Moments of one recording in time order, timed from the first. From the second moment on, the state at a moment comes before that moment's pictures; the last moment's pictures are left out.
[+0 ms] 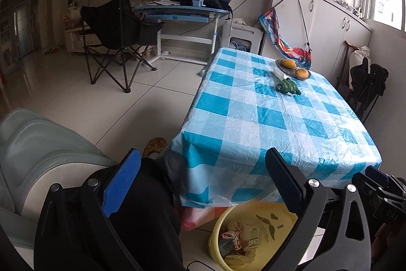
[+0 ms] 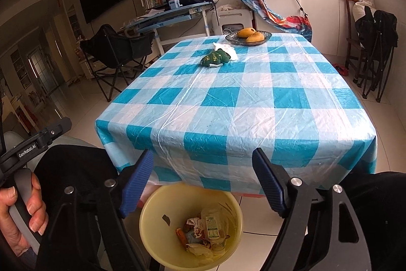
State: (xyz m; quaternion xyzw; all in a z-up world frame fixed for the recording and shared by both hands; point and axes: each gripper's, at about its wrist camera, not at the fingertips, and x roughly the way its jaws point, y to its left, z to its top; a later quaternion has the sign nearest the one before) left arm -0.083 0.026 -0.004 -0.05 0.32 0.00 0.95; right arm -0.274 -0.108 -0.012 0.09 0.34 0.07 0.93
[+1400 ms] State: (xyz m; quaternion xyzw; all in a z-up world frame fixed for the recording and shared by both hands) left arm -0.083 0.015 -0.010 -0.03 0.32 0.00 0.95; right arm -0.272 -0.097 -0.021 0.06 0.36 0.07 0.93
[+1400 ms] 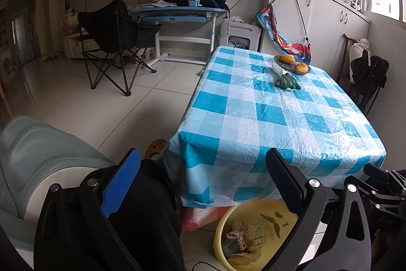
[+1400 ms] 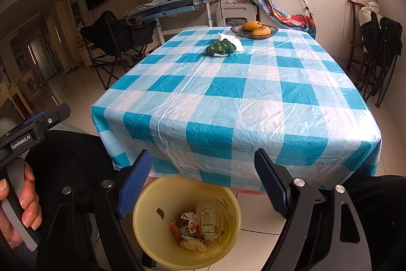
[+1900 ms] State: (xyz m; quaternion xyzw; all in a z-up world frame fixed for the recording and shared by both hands) left arm -0.083 0.015 -0.009 -0.03 0.31 0.00 0.95; right arm -0.274 -0.097 -0.018 0.06 0.35 0.07 0.93
